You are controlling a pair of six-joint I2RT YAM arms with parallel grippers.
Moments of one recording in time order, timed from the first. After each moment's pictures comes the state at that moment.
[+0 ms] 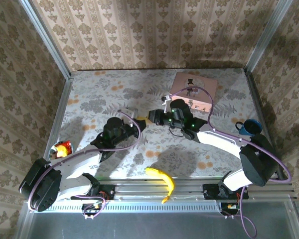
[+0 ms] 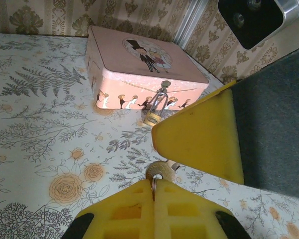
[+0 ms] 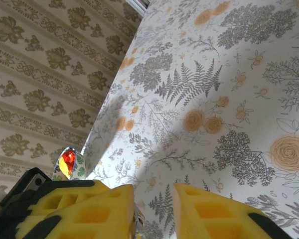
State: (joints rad) left arm -0.72 1.15 0.48 0.45 0.17 -0.36; right arm 0.68 1.48 0.90 0.19 -0.22 0.73
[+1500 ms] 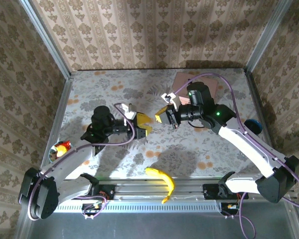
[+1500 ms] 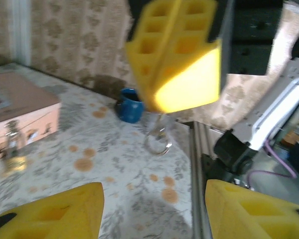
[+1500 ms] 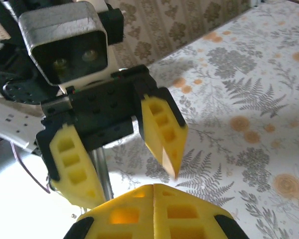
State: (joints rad) left arm -0.58 1.10 0.64 0.38 0.99 -0.21; right arm 0.58 1.26 1.24 -0.50 -0.67 0.00
